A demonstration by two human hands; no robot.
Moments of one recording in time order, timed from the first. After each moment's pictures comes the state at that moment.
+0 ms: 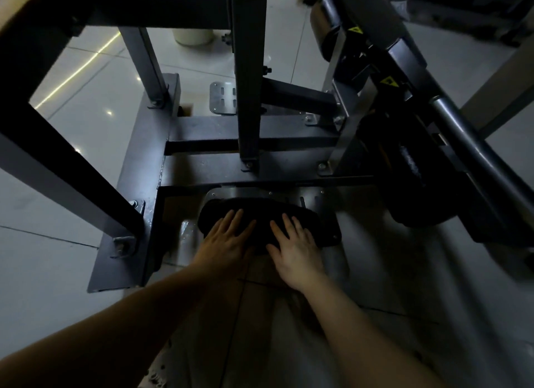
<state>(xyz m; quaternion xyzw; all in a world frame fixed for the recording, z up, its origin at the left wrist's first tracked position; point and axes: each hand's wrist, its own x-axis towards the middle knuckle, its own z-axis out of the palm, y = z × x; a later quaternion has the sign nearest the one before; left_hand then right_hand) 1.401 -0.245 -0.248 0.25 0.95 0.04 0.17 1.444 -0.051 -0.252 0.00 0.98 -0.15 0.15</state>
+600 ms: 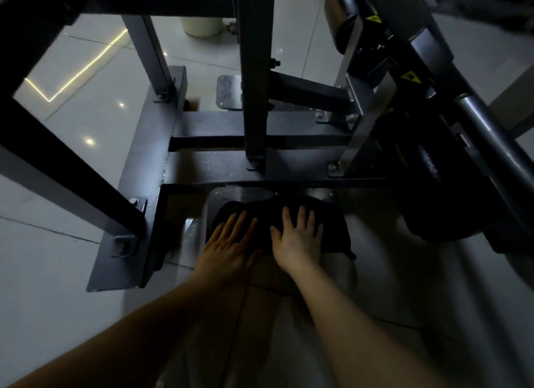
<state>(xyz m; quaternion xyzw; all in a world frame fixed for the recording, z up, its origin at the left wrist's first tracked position) 1.407 -0.248 -0.281 0.22 0.97 0.09 0.09 1.405 -0.065 -0.255 0.11 0.97 -0.17 0.17</state>
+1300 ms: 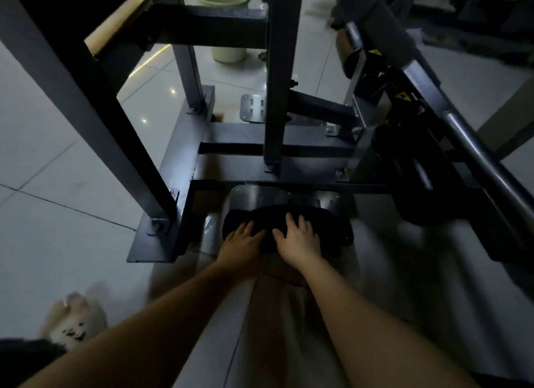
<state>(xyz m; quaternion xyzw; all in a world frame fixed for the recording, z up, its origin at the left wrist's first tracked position) 1.439 -0.244 -0.227 0.14 0.96 0.11 0.22 1.432 -0.083 -0.225 0.10 0.94 -0.22 0.22</state>
